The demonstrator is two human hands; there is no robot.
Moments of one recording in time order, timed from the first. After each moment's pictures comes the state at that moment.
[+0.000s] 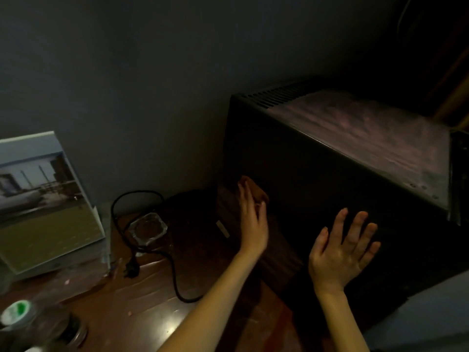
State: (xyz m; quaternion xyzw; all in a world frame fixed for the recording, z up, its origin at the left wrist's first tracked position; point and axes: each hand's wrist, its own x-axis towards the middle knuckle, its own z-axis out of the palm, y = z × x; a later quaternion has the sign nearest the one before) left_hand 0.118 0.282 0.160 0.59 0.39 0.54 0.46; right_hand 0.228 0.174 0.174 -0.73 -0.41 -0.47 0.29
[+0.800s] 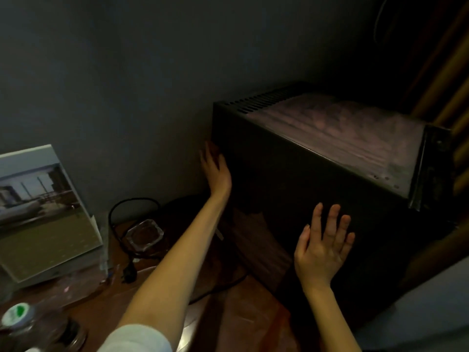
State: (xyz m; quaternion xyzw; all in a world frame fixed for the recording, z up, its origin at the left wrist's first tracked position) left_hand 0.097 0.380 0.230 0.51 0.46 0.59 0.42; right_hand 0.226 0.166 0.179 -0.72 -0.45 -0.44 0.30
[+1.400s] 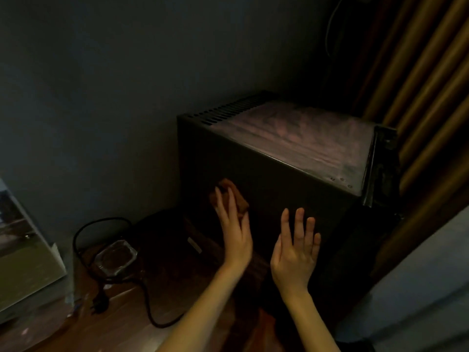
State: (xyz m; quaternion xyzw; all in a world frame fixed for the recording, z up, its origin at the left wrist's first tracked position) left_hand 0.146 0.249 0.189 0.66 0.33 0.58 0.35; right_hand 0.225 0.159 0.183 -0.73 -0.47 -0.41 0.29
